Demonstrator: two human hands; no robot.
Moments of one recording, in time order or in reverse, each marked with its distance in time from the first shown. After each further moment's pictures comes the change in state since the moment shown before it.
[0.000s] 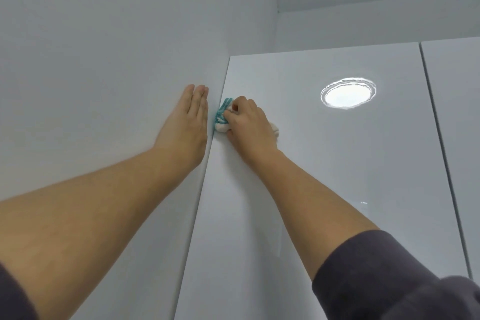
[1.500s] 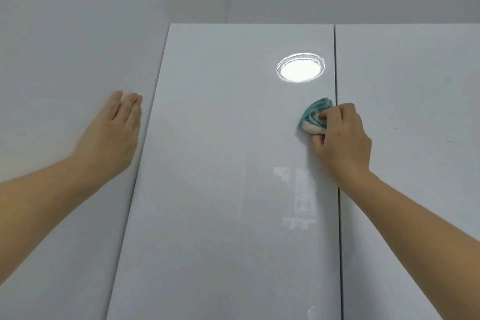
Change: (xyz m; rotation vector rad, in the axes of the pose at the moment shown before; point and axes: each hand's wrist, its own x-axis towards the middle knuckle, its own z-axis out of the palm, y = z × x) left_hand -0.054 0.025 -0.003 0.043 -0.012 0.138; right_hand -0.154 0.141 -0.203 -0.338 -0.122 0.454
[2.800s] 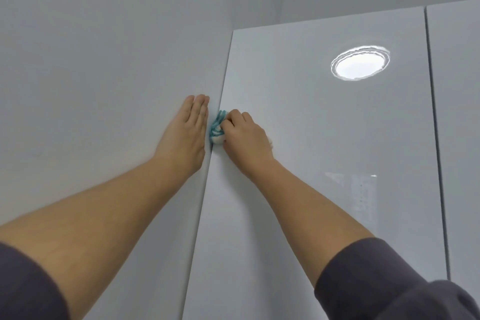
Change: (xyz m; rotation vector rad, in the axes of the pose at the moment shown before) left_hand -0.002 -0.008 0.004 -0.085 -0.021 -0.051; right_hand 0.005 -0.258 0.096 0.296 -0.009 -0.468
